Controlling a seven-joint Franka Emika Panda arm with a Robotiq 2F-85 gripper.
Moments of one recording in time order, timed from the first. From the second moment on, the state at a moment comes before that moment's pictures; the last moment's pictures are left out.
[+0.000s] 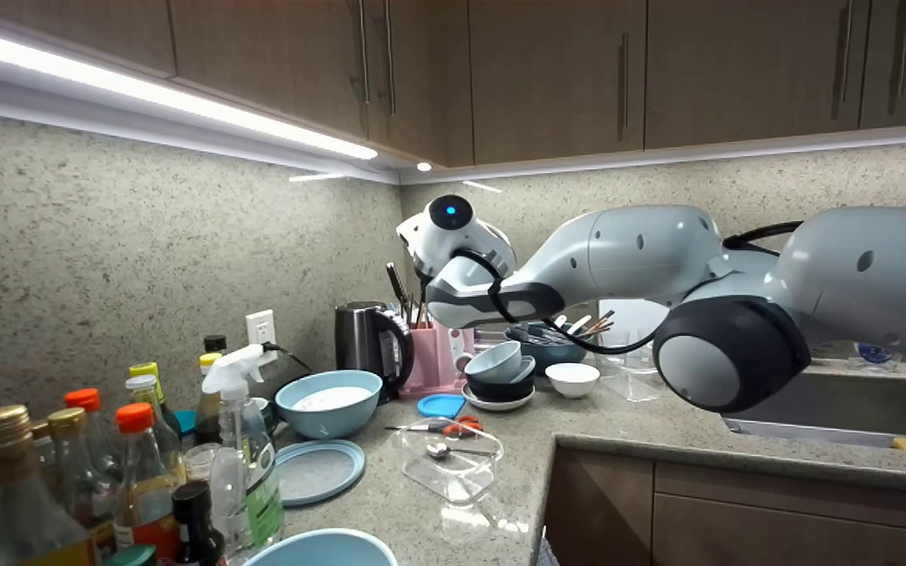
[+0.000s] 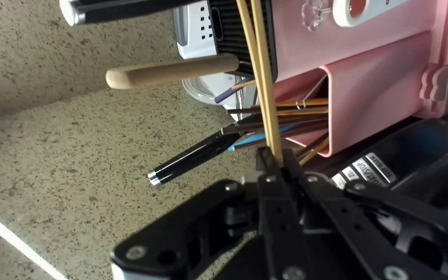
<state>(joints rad) 0.05 1.31 -0.25 -0.34 -0.46 2.60 -0.53</state>
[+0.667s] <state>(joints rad) 0.05 1.31 -0.22 -0.34 -0.46 2.60 -0.56</state>
